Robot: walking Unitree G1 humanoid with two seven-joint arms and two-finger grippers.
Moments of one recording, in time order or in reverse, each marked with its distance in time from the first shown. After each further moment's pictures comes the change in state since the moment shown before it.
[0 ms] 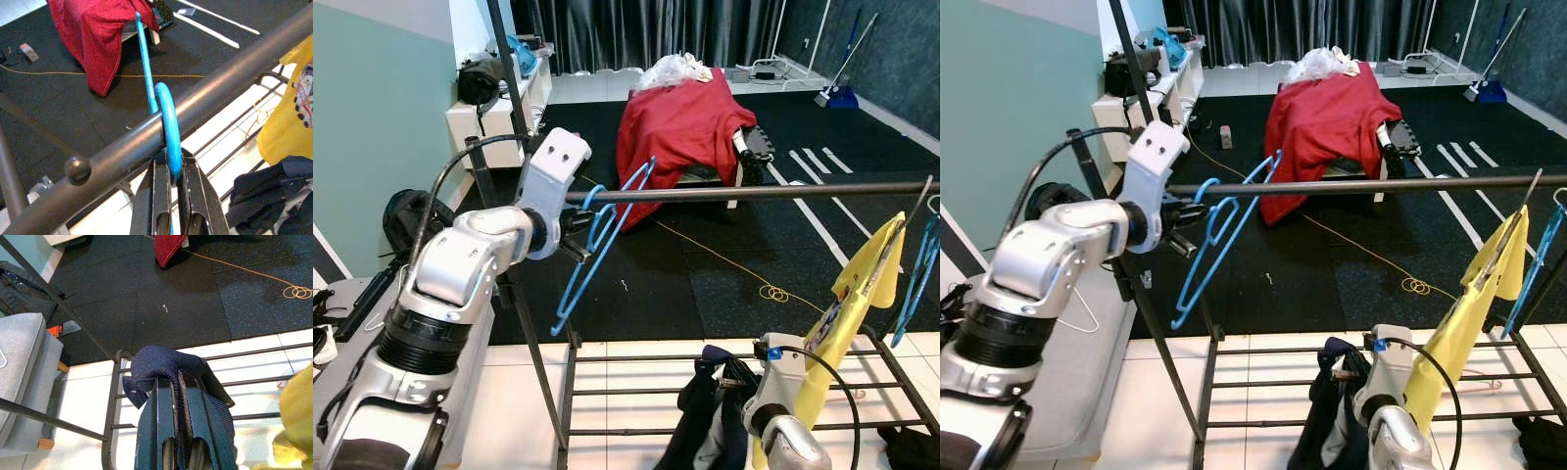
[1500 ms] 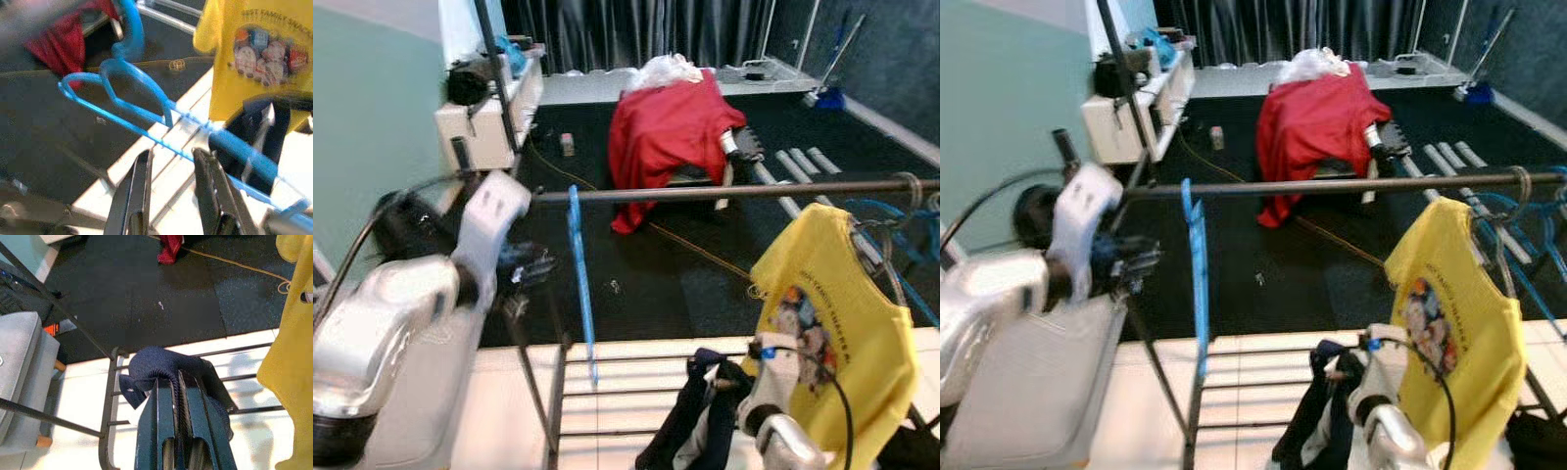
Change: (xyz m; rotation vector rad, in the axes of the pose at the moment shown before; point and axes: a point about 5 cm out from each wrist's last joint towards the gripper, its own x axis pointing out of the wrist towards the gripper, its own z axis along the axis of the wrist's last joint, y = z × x) left arm -0.074 -0.008 -0.079 0.034 0.023 -0.224; right arm 0.001 0.002 -0.001 0.003 0.023 0.020
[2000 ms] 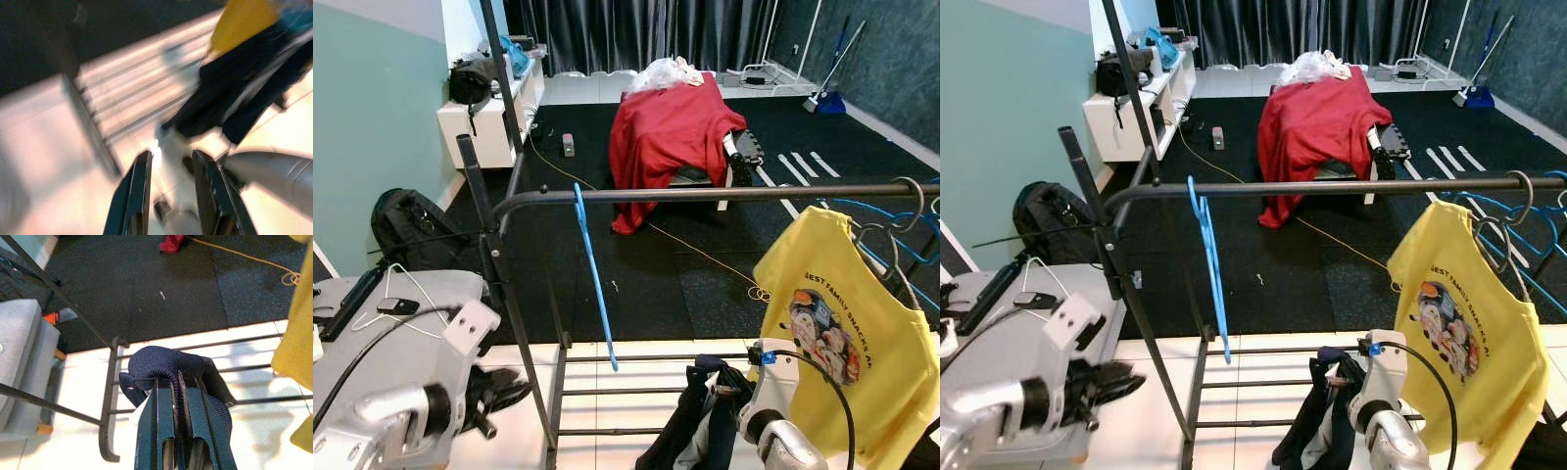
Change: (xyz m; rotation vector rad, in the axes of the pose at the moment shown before) left arm -0.021 -0.026 -0.127 -0.374 0.282 0.116; right arm -0.004 -0.002 -0.014 -0.001 0.069 -0.003
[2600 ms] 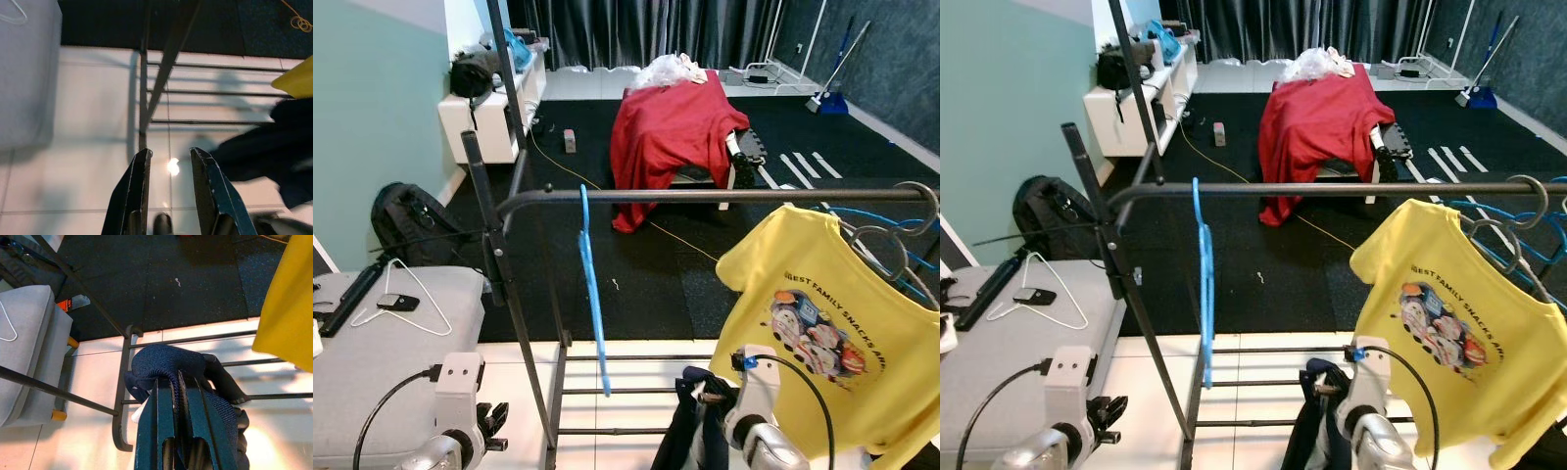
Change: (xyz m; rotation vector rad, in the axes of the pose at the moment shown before) left arm 0.050 0.001 -0.069 -0.332 -0.052 0.406; right arm 0.014 0.018 -0.009 0.033 0.015 0.049
